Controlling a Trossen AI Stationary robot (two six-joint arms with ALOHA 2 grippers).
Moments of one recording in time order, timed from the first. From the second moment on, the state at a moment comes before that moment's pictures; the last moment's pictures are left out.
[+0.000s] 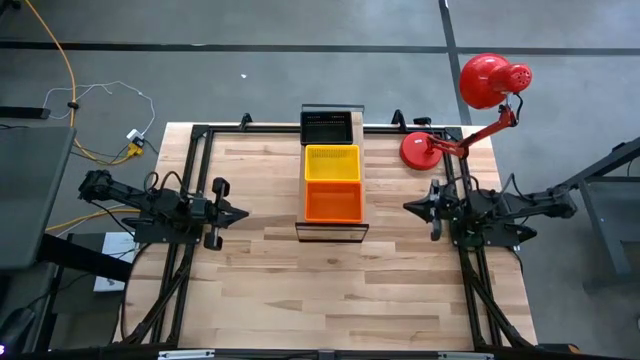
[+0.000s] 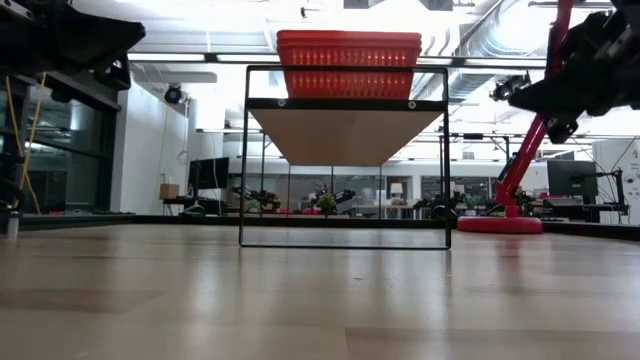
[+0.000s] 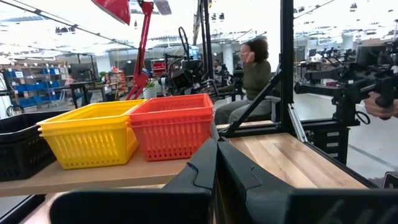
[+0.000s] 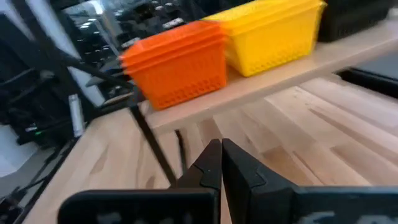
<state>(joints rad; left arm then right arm) -0.21 0.10 0.01 0.24 -0.28 0.13 0.17 0.01 0.08 -0.18 0.30 0.33</state>
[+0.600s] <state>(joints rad) -0.21 0.11 0.01 0.23 -0.28 0.13 0.20 0.03 0.01 0.04 0.20 0.09</state>
